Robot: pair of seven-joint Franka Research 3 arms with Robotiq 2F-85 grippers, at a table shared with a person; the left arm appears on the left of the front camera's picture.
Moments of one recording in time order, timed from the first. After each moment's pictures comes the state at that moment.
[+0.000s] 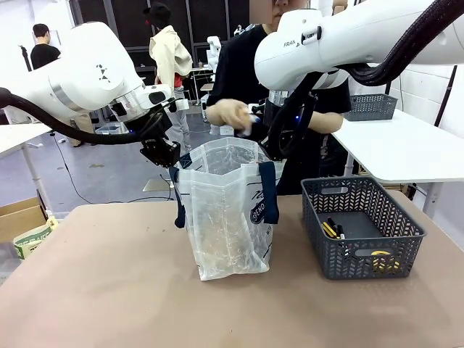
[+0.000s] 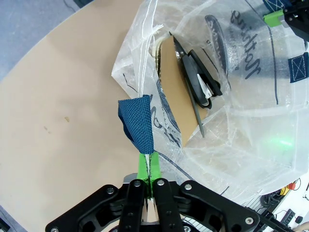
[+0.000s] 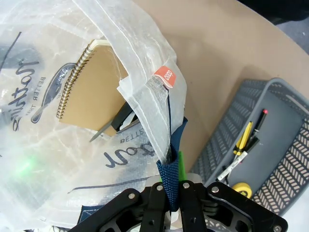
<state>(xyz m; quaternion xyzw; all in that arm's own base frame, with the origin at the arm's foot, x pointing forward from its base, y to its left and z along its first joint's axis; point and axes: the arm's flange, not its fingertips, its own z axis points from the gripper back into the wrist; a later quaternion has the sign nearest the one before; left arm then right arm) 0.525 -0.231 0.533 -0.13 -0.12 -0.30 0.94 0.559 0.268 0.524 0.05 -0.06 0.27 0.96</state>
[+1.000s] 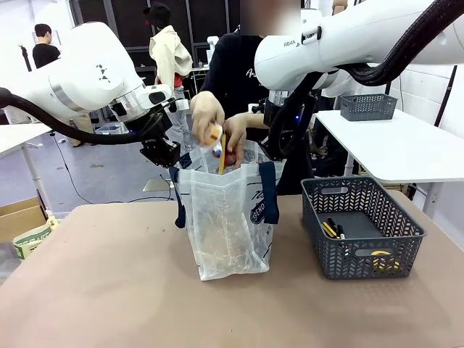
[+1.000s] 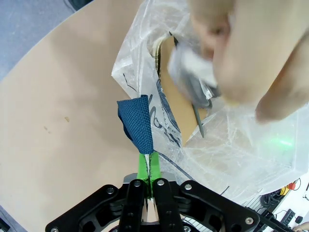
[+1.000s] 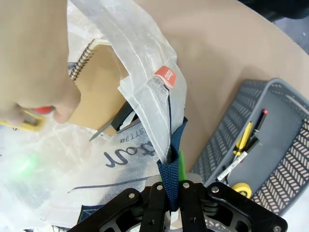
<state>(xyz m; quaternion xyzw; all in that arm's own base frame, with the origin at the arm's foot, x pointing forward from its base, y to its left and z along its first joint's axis) 0.526 -0.231 0.533 -0.13 -0.12 -0.30 0.94 0.559 0.268 0.524 0.05 -0.06 0.27 0.96</state>
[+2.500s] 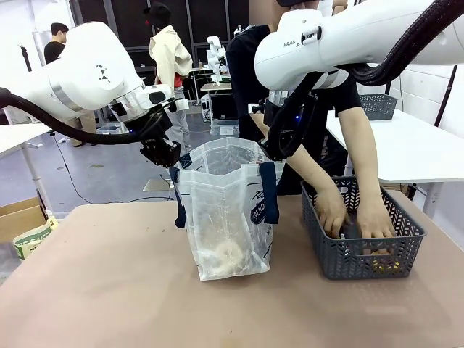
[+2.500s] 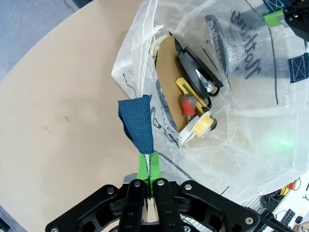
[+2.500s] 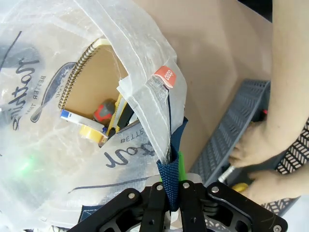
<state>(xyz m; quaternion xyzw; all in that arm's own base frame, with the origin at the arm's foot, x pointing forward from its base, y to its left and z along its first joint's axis) 0.526 -0.231 0.533 -0.13 -0.12 -0.30 0.94 0.559 0.268 0.524 0.05 -0.06 0.27 0.96</state>
